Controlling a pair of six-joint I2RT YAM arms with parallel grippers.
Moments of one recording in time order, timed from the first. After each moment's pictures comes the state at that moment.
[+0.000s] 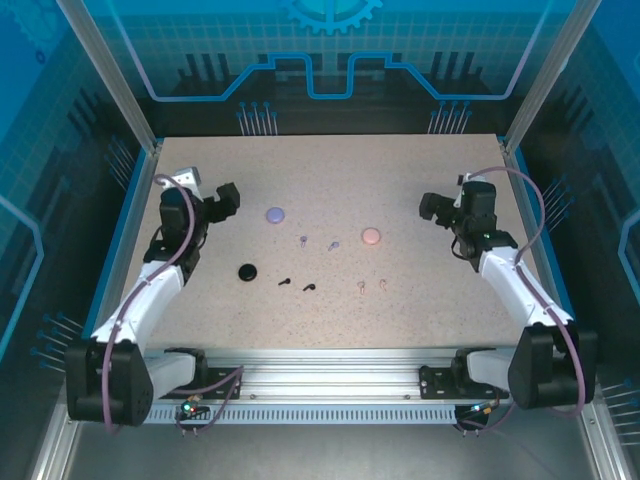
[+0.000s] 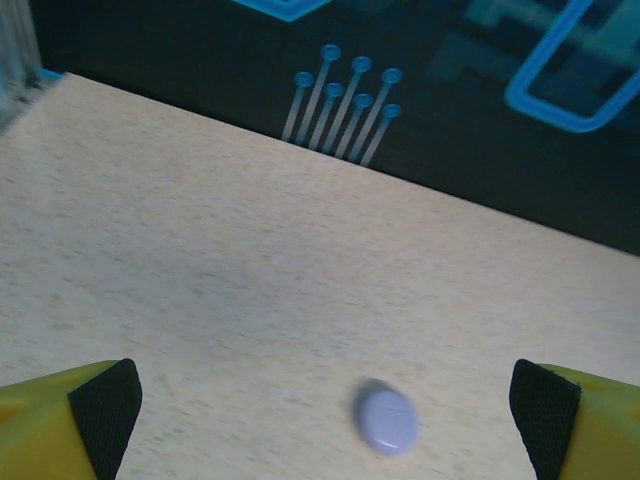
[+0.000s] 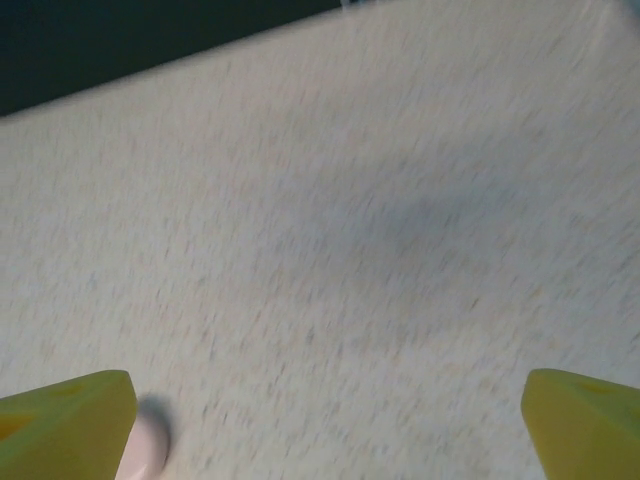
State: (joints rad) left arm -0.03 1.12 0.74 0.02 0.00 -0.41; right arm 0.05 1.26 0.87 -0.27 0.02 0.31
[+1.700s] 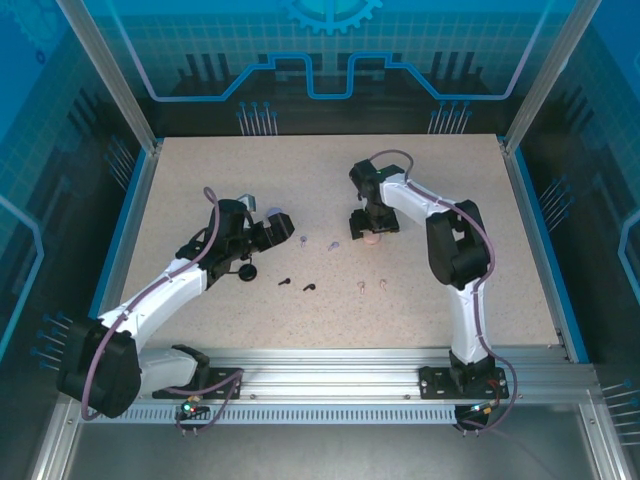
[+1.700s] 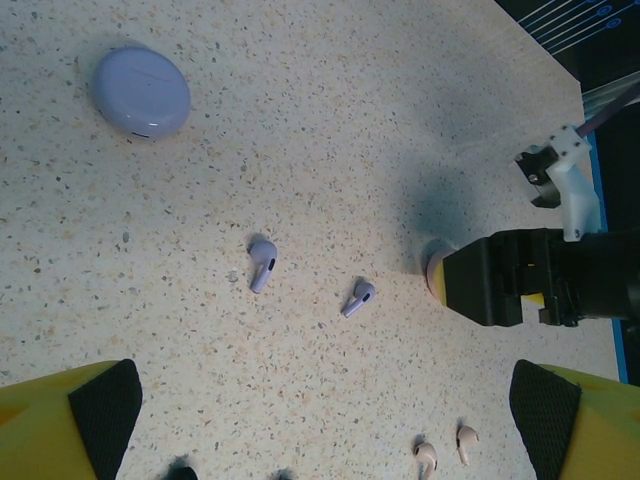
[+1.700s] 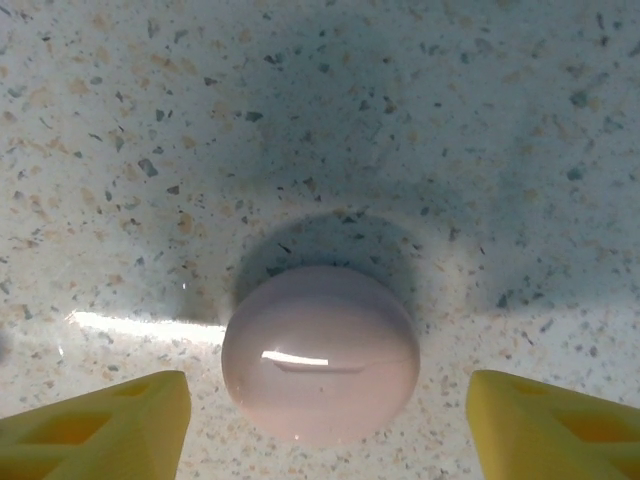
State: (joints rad) left arm -0.34 1.21 0.76 -0.20 0.17 -0.77; right arm 0.44 2.17 1.71 -1.04 0.05 0.29
